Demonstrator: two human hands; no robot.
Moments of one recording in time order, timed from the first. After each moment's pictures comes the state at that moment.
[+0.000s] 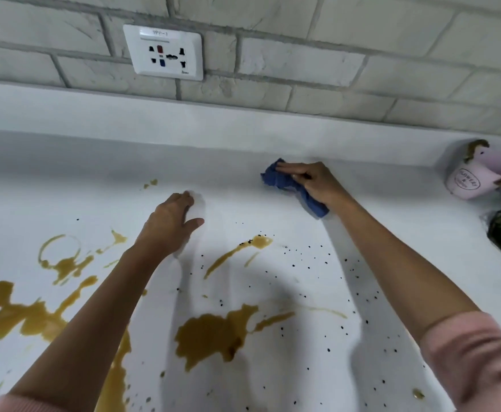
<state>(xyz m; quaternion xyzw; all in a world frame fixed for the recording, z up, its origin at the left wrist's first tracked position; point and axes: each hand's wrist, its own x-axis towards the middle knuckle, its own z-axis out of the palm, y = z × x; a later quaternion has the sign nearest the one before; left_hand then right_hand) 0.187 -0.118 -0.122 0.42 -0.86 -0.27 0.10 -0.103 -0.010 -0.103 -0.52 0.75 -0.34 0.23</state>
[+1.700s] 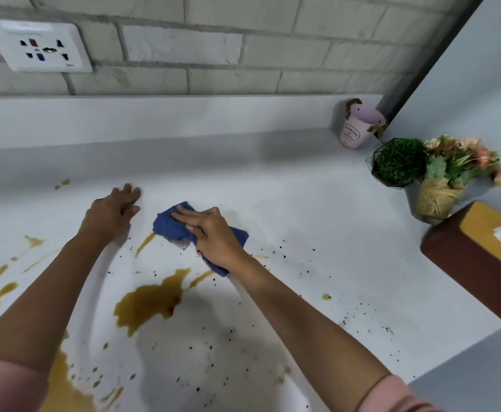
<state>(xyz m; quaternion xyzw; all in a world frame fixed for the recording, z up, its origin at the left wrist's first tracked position) 0.169 -0.096 -0.129 0.39 -0.86 -0.31 0.09 0.063 0.090 -0.123 -0.50 0.77 -0.35 0.18</state>
